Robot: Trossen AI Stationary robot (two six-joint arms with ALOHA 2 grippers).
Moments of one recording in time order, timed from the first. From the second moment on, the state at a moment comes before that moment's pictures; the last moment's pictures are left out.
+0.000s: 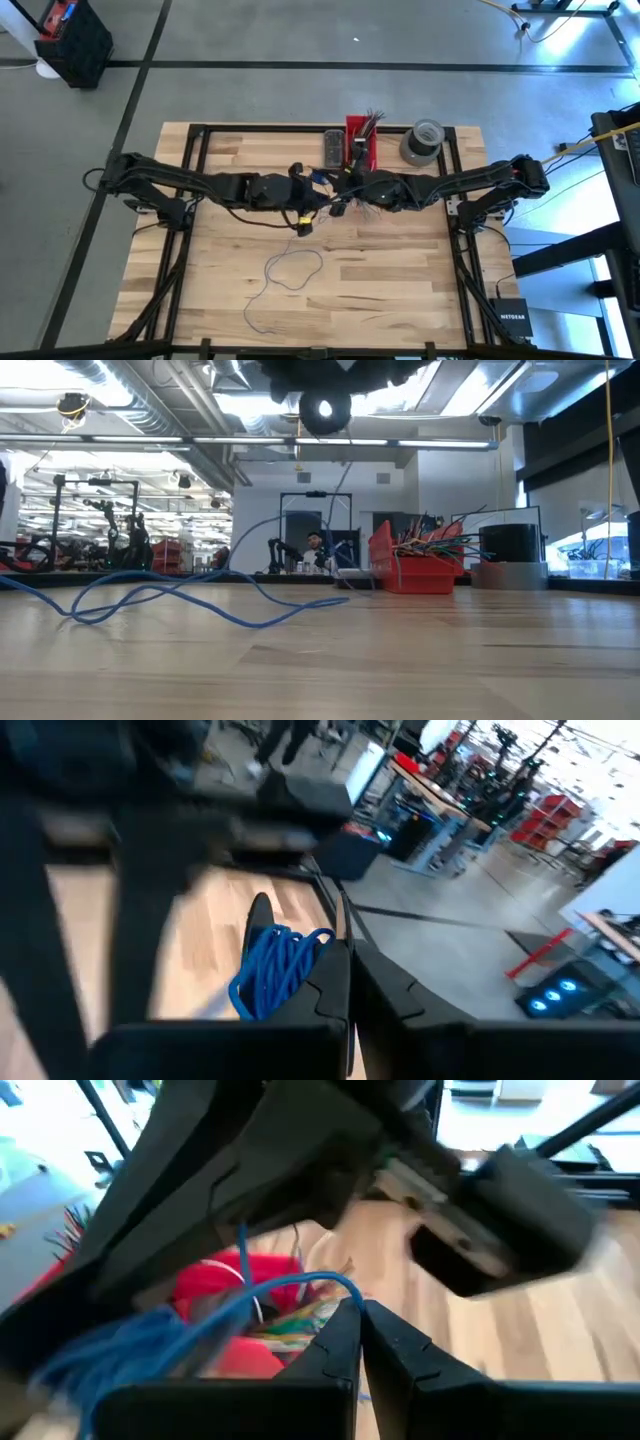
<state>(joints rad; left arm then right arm) -0.09 1.48 1.15 -0.07 -0.32 -0.03 0.08 1.47 1.07 0.17 0.56 -0.33</state>
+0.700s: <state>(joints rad) -0.08 1.56 1.16 -0.02 -0.44 0.03 0.12 1.28 1.09 0.25 0.41 -0.30</state>
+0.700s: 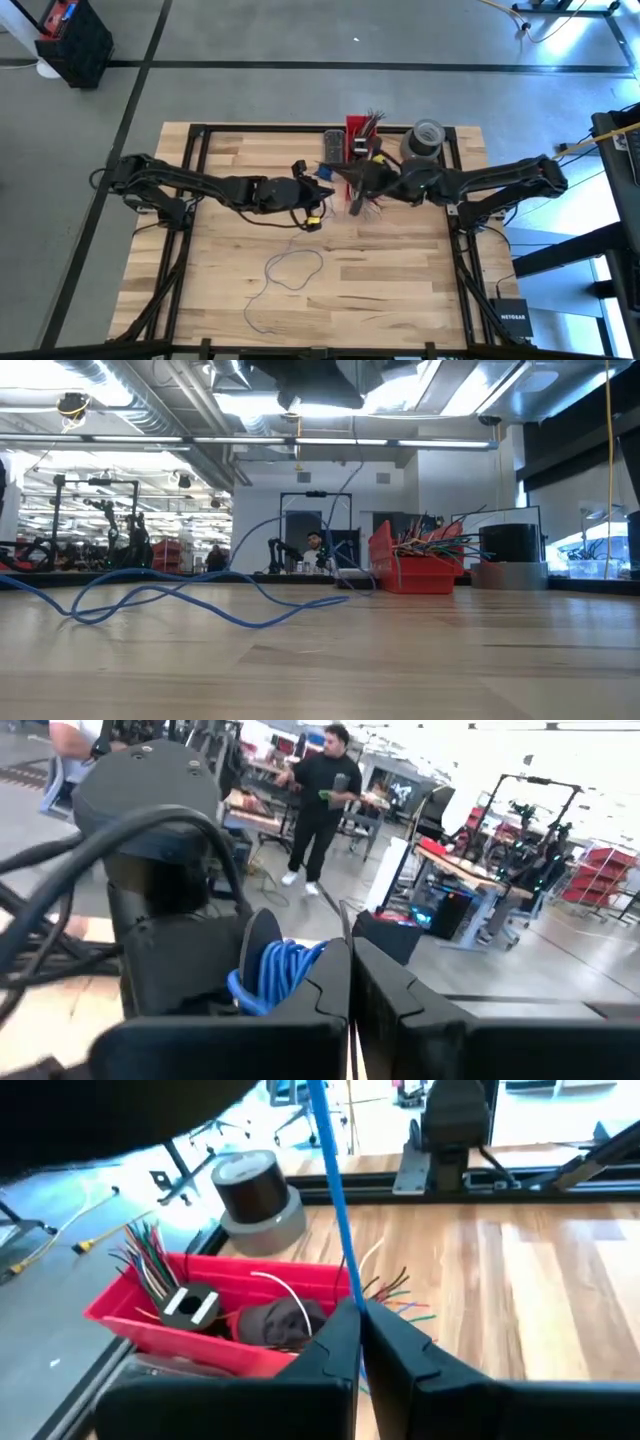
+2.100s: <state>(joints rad) -0.01 1.46 1.15 -0.12 -0.58 0.09 0.20 1.13 1.20 -0.32 0.42 -0.26</state>
